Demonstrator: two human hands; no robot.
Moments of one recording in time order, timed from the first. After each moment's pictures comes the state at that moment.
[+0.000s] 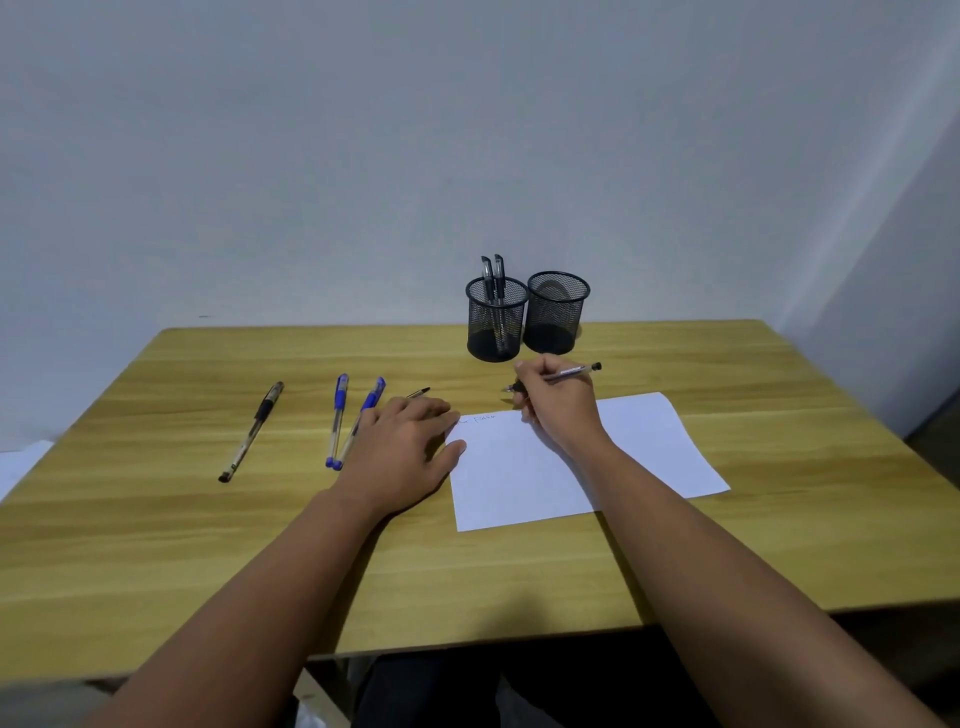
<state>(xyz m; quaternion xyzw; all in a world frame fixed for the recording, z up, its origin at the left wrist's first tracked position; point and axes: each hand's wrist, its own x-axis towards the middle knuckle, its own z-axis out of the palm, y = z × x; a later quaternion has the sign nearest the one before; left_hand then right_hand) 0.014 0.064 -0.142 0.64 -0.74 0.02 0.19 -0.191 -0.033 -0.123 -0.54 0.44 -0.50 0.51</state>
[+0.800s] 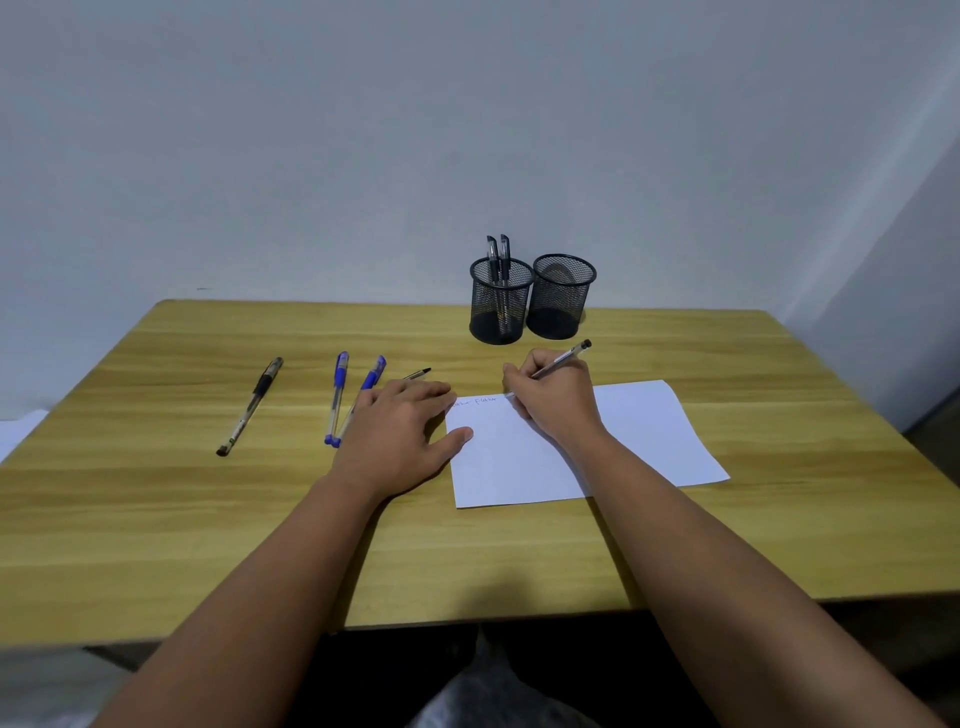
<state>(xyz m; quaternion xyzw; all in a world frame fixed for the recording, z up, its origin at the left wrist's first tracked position) 0.011 0.070 -0.140 0.66 -0.73 0.02 0.21 -0.190 -0.023 -0.126 -0.62 0.51 -0.44 0.41</state>
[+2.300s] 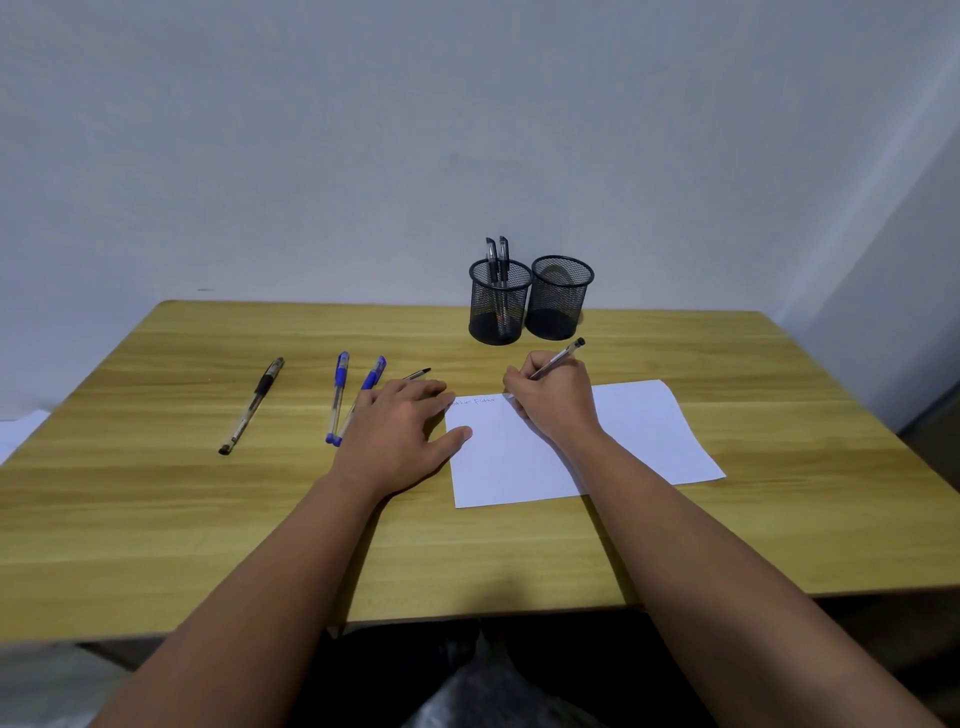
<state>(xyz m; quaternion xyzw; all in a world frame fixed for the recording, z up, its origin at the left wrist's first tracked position) 0.011 0.070 -0.139 0.66 -0.72 0.02 0.21 -0.190 -0.028 -0.131 -0.62 0.53 -0.43 0.37</state>
